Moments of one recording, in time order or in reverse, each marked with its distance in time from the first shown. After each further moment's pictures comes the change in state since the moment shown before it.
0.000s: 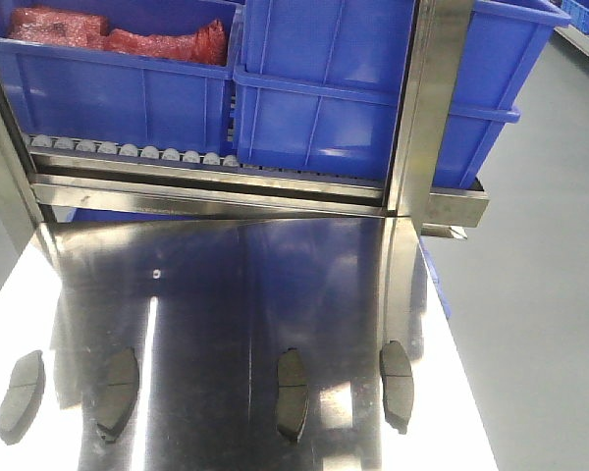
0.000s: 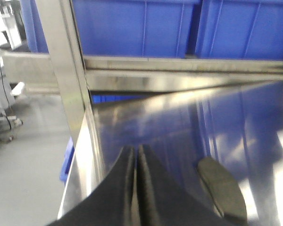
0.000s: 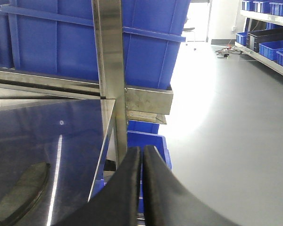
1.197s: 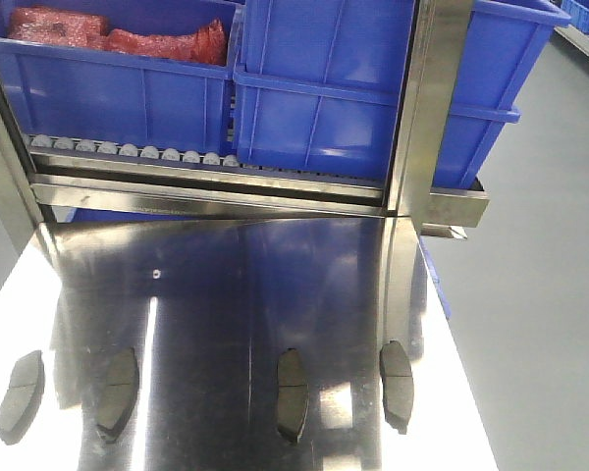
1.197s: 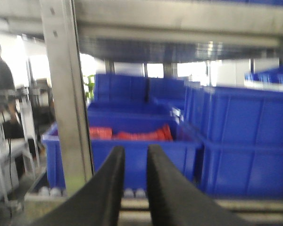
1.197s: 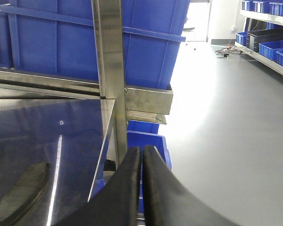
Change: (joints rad) left arm 0.000 0.499 -0.753 -0.002 0.050 -0.010; right arm 0.000 0.000 0.000 0.000 0.000 0.000
